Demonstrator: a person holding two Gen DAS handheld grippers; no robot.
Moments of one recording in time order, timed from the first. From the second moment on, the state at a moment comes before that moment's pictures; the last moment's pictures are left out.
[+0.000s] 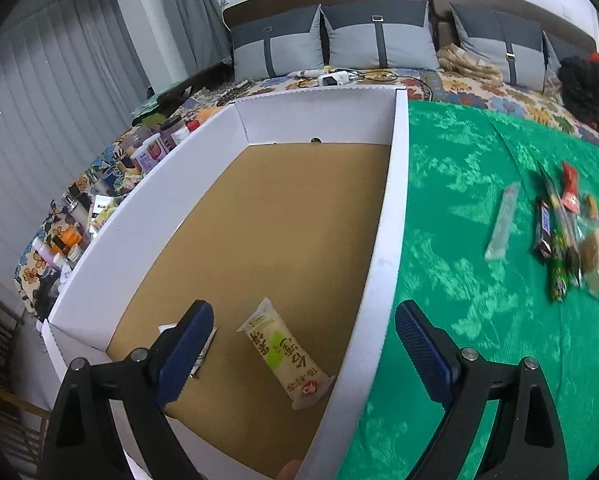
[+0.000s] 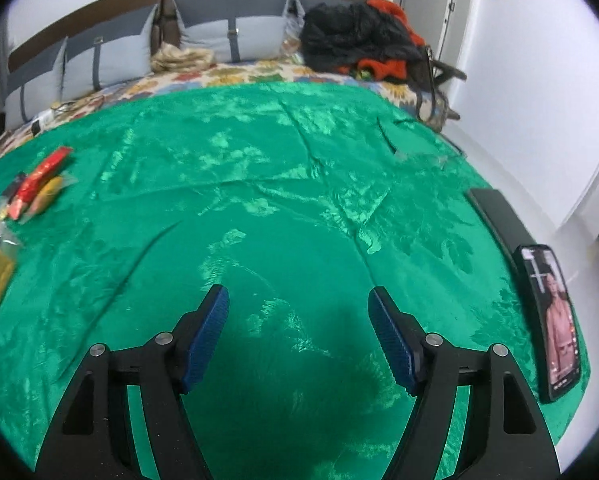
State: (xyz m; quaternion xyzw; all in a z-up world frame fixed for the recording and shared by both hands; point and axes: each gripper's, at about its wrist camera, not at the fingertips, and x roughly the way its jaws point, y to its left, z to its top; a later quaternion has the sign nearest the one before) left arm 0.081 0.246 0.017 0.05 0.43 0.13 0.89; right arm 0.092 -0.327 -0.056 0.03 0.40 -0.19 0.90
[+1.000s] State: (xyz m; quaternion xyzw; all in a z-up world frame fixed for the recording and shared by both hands) left arm 0.080 0.050 -0.048 0.03 0.46 -0.04 0.88; right arm 0.101 -0.331 -0.077 0.07 0.43 -0.17 0.88
